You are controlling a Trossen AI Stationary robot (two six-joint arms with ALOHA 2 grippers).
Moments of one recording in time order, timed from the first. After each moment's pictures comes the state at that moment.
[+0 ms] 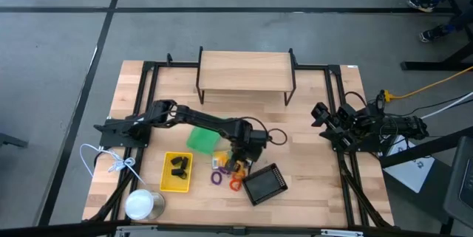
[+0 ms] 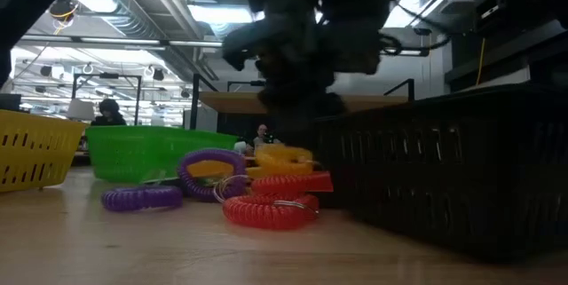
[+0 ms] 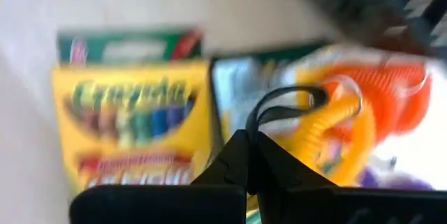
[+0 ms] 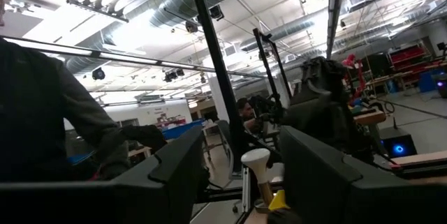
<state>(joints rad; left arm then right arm) -0.09 2.22 1.82 -0.92 0.26 0.31 0.08 0.00 0.02 0.45 -0.28 0.45</state>
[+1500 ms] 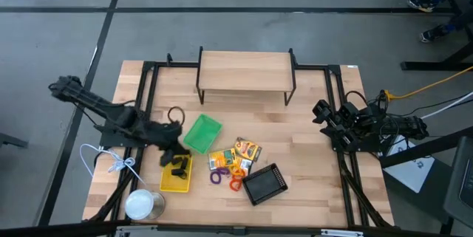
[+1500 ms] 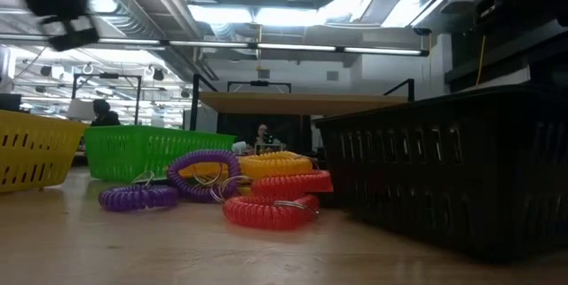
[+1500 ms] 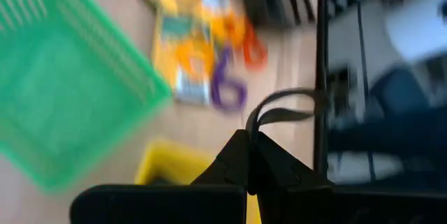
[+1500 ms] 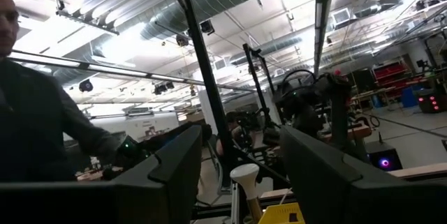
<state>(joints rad) -0.42 0.79 0.63 -0.50 -0.02 -0.81 0.08 0.00 0.02 0.48 -0.22 0.44</state>
